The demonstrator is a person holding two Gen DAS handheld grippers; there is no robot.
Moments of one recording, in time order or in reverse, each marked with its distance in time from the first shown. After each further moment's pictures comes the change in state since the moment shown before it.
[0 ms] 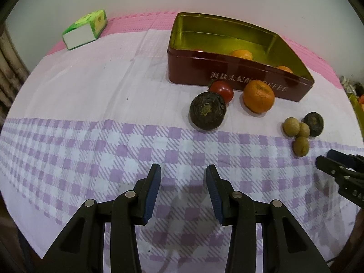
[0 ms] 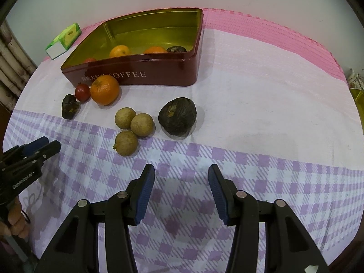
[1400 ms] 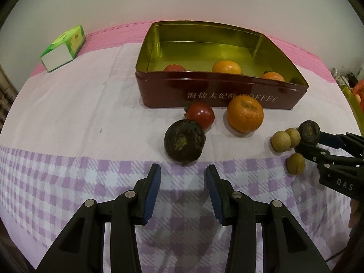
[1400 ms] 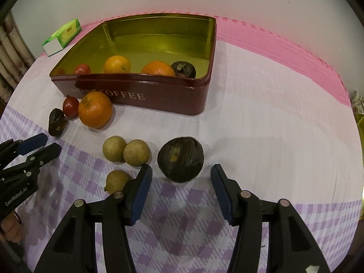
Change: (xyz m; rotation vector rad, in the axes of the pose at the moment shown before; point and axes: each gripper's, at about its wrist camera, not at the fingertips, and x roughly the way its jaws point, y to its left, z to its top) left arm 0.019 -0.022 0.031 0.094 -0.035 -0.025; right arm 0.026 0.008 0.040 -0.079 -0.034 -0.040
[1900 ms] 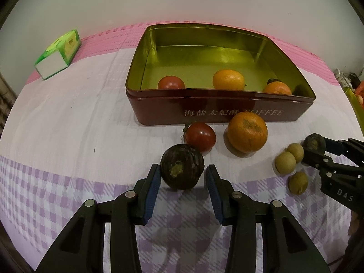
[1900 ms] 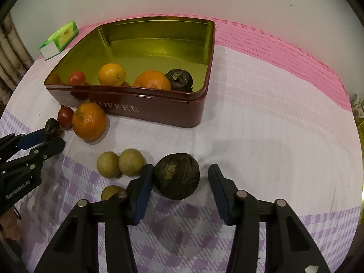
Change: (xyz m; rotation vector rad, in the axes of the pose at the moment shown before) left arm 0.009 -0.004 0.021 0.009 0.009 0.011; right arm 0.002 -0.003 0.008 -0.001 -0.006 -0.004
